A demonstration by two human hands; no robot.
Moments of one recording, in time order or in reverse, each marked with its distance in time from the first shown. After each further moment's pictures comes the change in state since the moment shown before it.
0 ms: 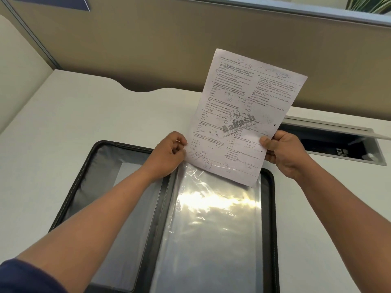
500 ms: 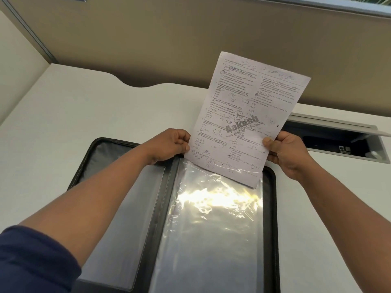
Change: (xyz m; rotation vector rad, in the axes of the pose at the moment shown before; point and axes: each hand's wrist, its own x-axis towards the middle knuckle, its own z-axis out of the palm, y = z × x) left_hand 0.034 0.006 -0.016 -0.057 -0.344 -0.113; right_hand 0.004 0.015 -0.010 -0.053 0.019 0.000
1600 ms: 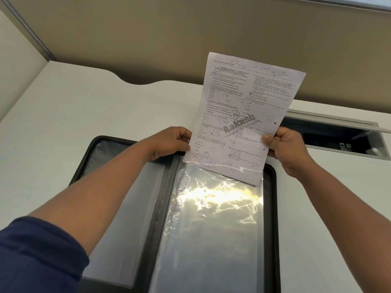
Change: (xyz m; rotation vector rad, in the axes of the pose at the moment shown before) left_hand 0.007 0.005 -0.001 0.020 -0.048 -0.081; right_hand -0.010 -0.007 0.011 -0.152 0.045 -0.079
